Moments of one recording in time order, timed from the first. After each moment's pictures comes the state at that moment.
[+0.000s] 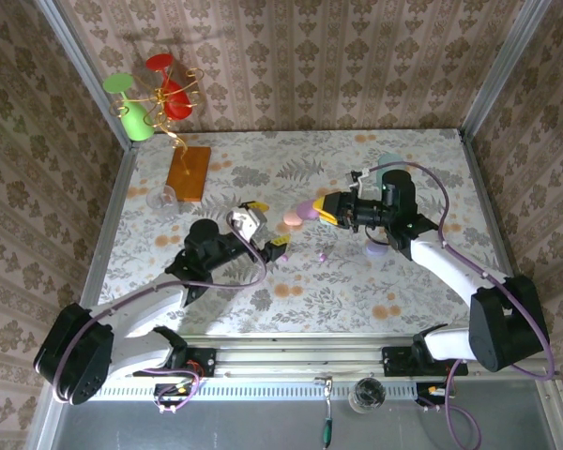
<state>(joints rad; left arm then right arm) -0.66 1.14 0.47 0.61 0.39 0.09 0.29 1.33 0.79 0.25 -0.90 1.16</state>
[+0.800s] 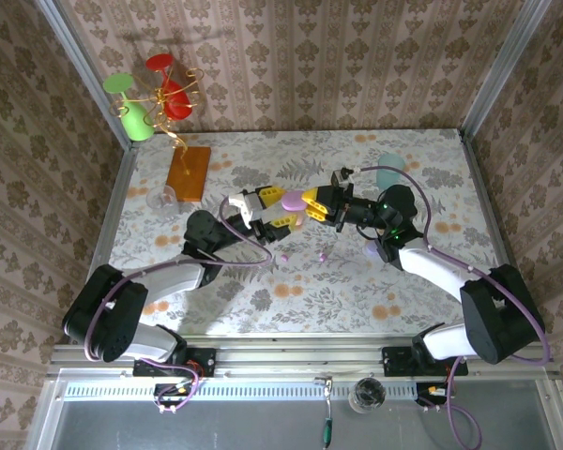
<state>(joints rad) -0.62 1.40 0.56 1.15 0.69 -0.08 0.39 1.38 0.71 0.91 -0.90 1.74</state>
